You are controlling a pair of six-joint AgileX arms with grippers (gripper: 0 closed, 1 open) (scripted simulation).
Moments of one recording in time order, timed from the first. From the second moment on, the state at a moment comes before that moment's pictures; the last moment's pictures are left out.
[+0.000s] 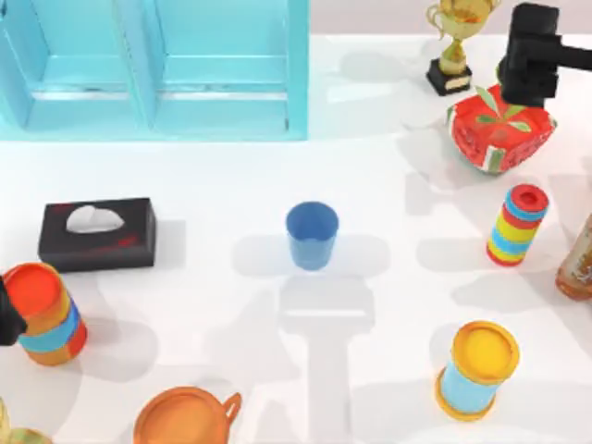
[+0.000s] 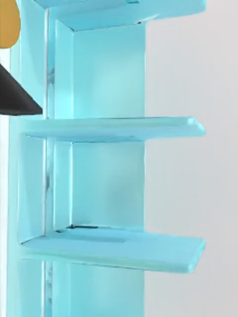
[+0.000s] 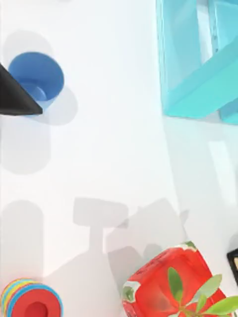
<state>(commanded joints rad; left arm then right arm) 0.00 0.00 0.00 0.00 0.00 0.00 0.42 1.29 1.27 -0.75 0.08 0.42</state>
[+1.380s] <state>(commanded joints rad) 0.00 0.00 0.00 0.00 0.00 0.00 0.78 2.43 2.40 -1.40 0.15 0.80</state>
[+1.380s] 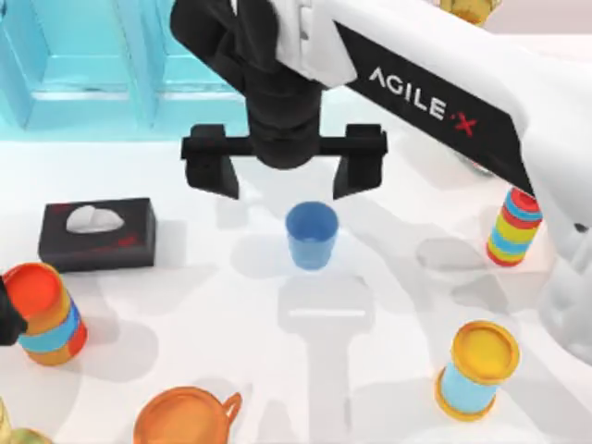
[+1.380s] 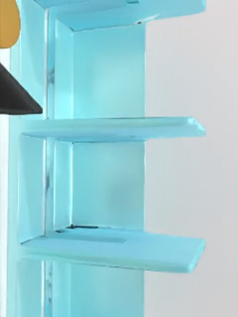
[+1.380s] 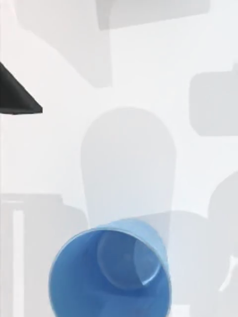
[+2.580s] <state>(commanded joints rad) 0.00 0.00 0.00 0.00 0.00 0.00 0.76 2.48 2.12 -1.07 0.15 0.77</state>
